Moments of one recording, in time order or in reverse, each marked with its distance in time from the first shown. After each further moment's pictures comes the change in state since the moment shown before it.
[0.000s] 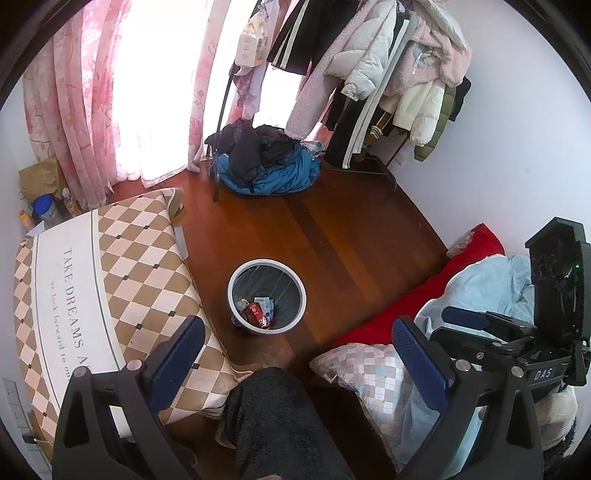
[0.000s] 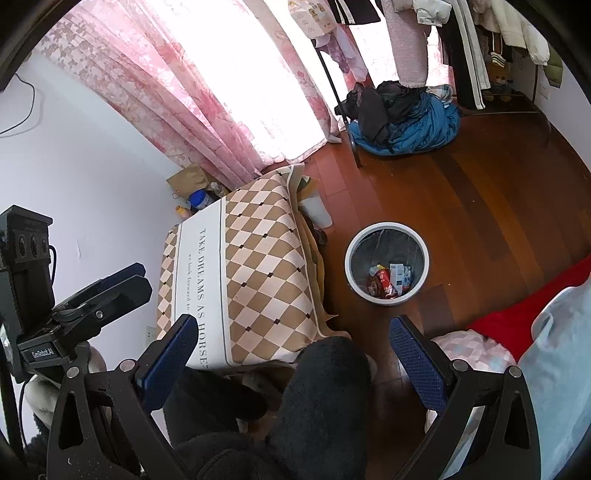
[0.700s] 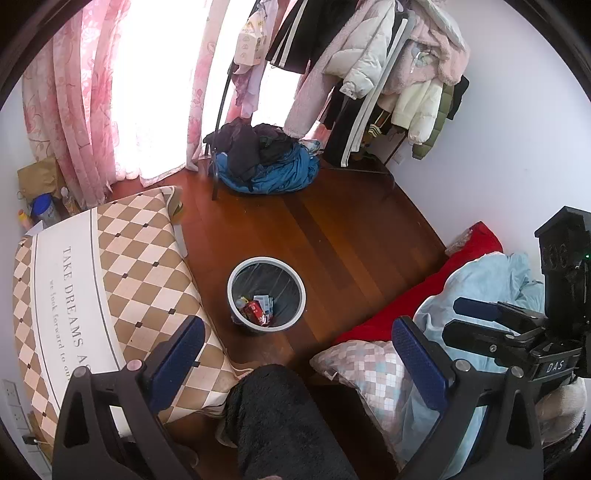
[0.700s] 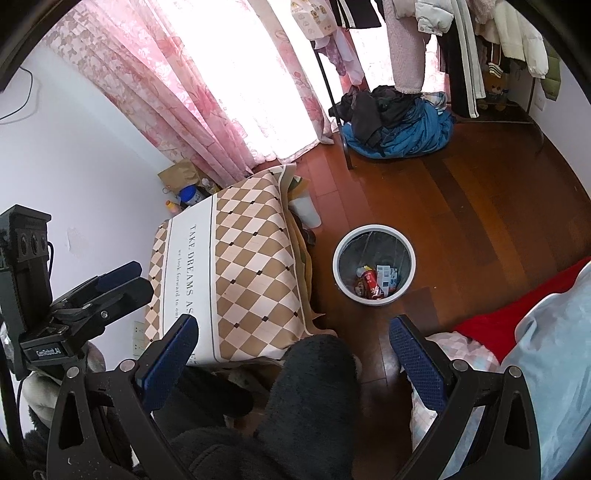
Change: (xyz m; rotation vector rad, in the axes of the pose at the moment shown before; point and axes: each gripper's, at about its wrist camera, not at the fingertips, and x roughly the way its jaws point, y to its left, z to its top) left arm 0.000 -0.004 -0.002 -0.004 0.001 -0.004; right arm -0.010 0.011 -0.003 -0.029 0.000 -0.057
